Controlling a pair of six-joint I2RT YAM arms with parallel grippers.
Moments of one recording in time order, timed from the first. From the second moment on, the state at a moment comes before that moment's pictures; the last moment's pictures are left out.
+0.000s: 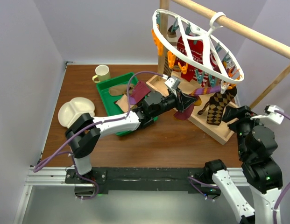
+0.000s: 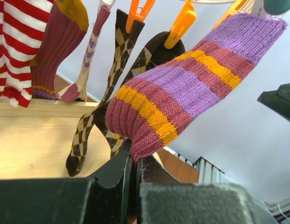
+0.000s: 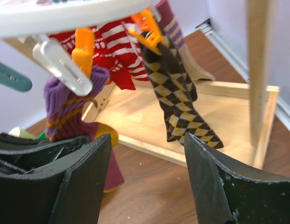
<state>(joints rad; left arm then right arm) -1.00 1.81 1.28 0.67 0.11 -0.49 0.24 0.44 1.10 -0.79 0.48 0.50</state>
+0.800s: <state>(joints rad) -0.95 1.83 1.28 0.70 0.29 -0.61 0.24 0.60 1.20 -0.73 0.53 0.41</state>
